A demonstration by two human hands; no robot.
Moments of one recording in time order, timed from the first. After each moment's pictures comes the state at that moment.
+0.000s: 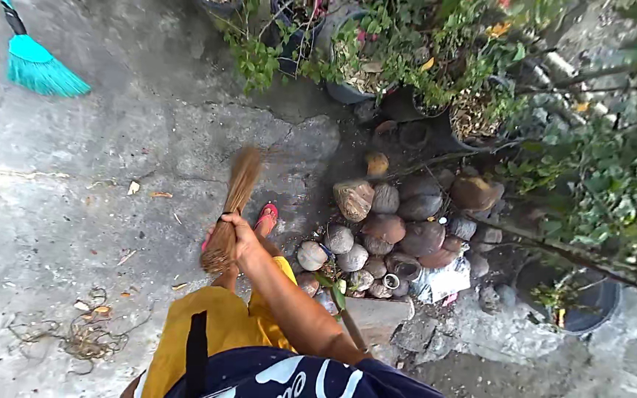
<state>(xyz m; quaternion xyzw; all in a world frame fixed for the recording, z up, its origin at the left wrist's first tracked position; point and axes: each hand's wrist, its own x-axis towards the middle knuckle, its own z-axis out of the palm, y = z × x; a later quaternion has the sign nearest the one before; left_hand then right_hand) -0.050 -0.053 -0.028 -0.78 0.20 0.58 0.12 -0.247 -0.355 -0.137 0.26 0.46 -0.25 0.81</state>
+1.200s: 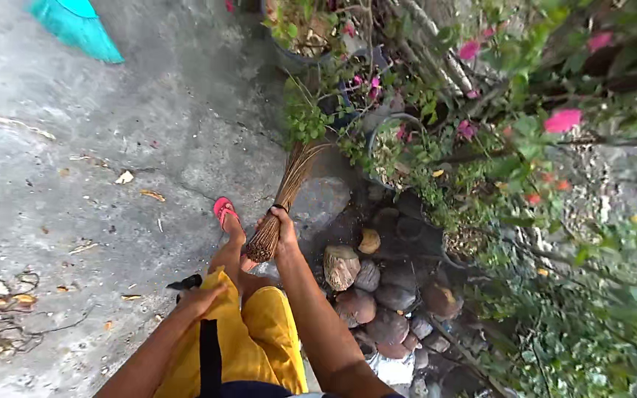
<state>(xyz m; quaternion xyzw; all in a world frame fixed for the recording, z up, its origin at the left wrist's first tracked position) -0.092 -0.338 -0.212 -0.73 0.12 0.66 0.15 -0.232 -0.556 -0.203 0.05 0.58 -0.28 0.76</state>
